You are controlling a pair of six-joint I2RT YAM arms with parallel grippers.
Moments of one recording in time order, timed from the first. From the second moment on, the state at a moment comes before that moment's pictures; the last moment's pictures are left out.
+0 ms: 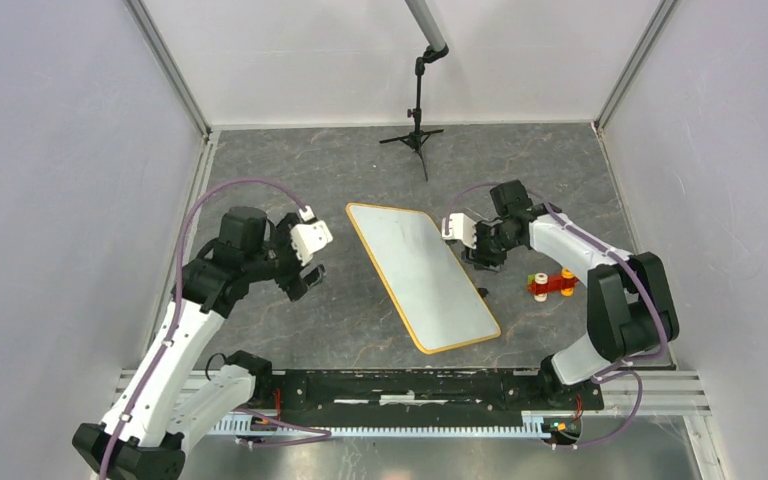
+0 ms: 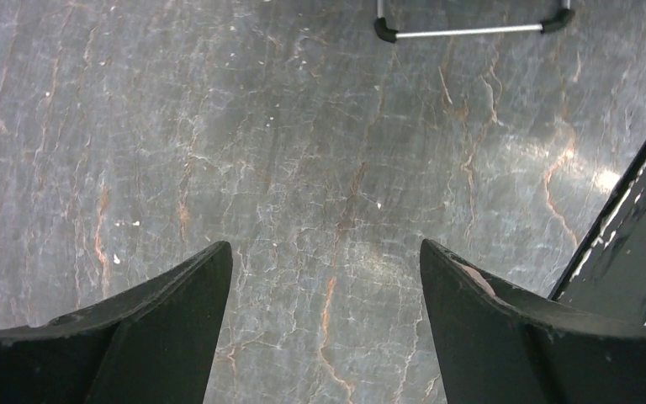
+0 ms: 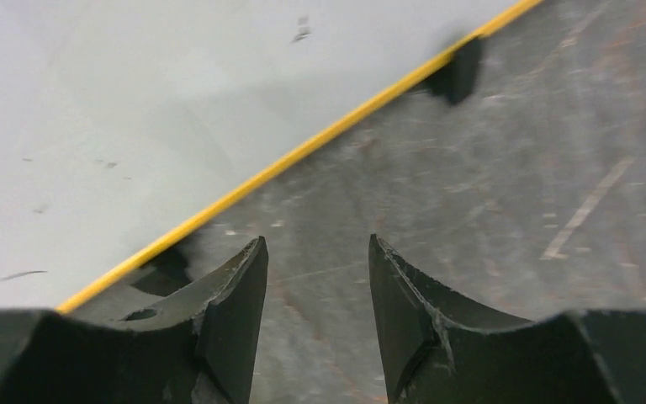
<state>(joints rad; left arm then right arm) -0.36 0.83 0.92 -0.83 0.40 0.68 0.30 1.55 0.94 -0.63 -0.45 -1.09</state>
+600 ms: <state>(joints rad) -0.16 0.92 1.01 -0.83 0.48 0.45 0.29 1.74 1.20 -0.65 -0.46 -1.51</state>
